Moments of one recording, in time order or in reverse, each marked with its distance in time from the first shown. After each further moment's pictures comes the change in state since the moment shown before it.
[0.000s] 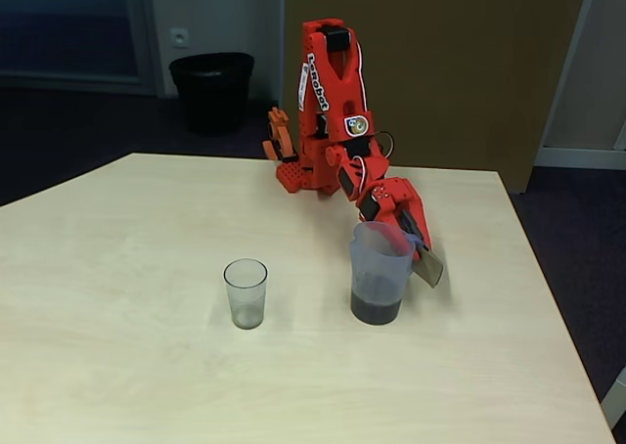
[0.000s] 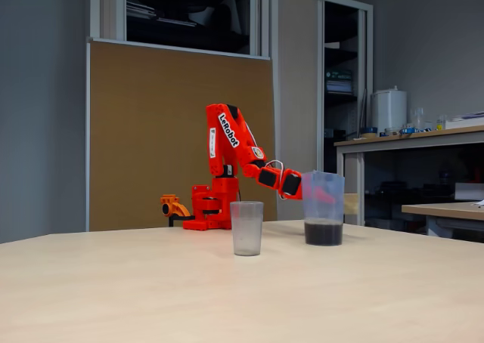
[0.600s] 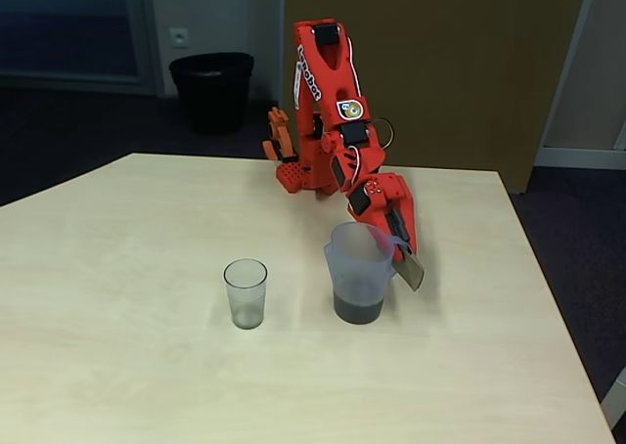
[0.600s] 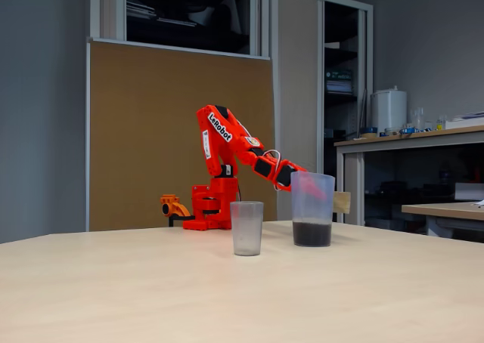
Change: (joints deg) arm 4.4 11.5 -6.4 25.4 -6.2
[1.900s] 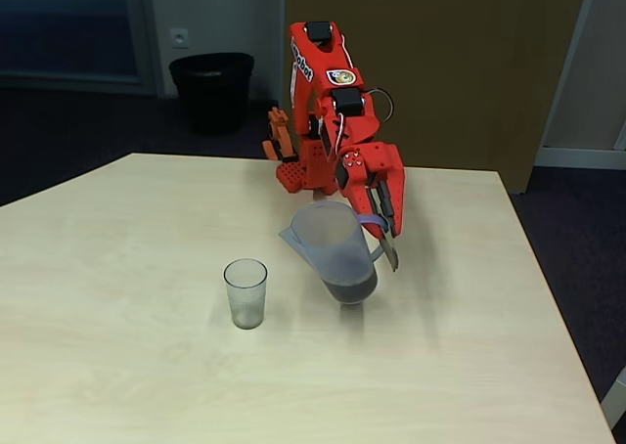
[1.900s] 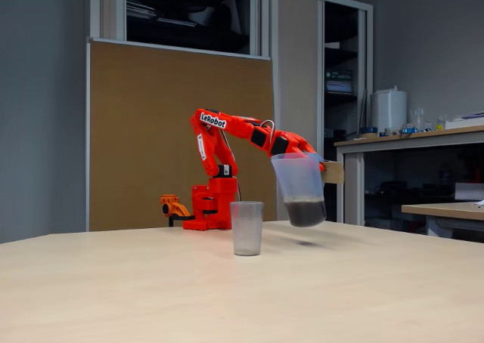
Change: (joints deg) arm 7.3 10.4 -14.8 24.1 13.4
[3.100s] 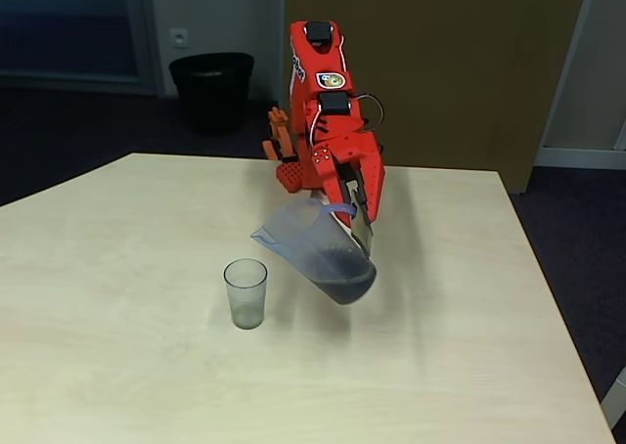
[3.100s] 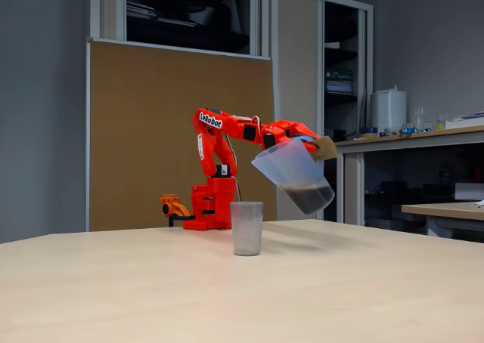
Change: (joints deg) arm 6.9 -3.3 -0.6 -15.2 22.1
